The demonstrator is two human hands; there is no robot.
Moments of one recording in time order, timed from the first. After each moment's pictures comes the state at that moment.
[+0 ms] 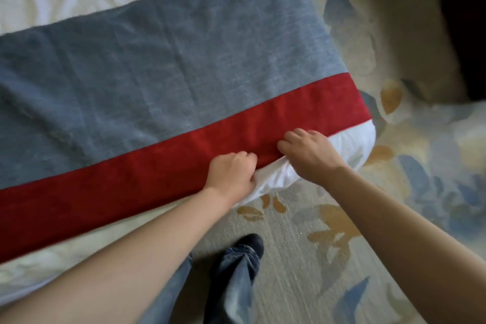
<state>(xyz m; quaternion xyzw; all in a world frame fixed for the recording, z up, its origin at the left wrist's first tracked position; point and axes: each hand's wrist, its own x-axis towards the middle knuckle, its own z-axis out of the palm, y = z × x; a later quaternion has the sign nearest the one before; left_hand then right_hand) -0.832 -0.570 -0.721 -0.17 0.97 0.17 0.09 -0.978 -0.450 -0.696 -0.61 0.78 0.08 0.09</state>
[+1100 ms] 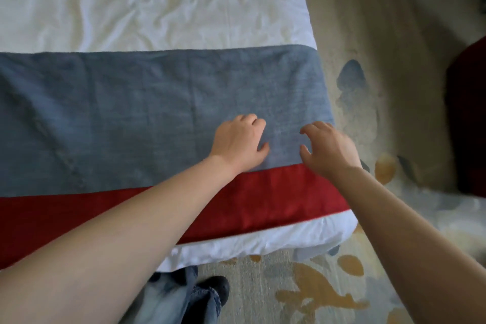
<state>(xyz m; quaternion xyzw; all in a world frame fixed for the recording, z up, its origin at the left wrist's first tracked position) -0.963 -0.668 -0.667 -0.27 0.95 0.14 -0.02 -1.117 -0.538 -0.638 -0.49 0.86 0.03 0.12</state>
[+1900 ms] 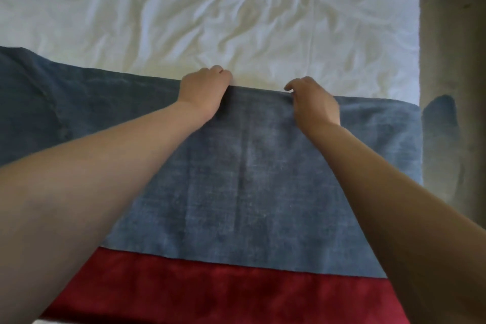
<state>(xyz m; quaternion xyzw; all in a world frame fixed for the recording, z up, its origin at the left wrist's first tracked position) -0.946 -0.951 -0.715 -0.42 0.90 0.05 0.09 -1.142 -0.844 -0.719 -0.56 0.81 -0.05 0.16</state>
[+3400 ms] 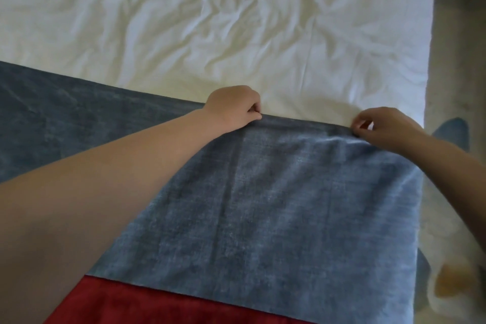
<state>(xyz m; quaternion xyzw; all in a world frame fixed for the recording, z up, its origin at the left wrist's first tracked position) -1.031 -0.969 -0.725 -0.37 0.89 0.24 0.09 -1.322 -0.835 -0.728 -0.55 0.78 0.04 0.30</state>
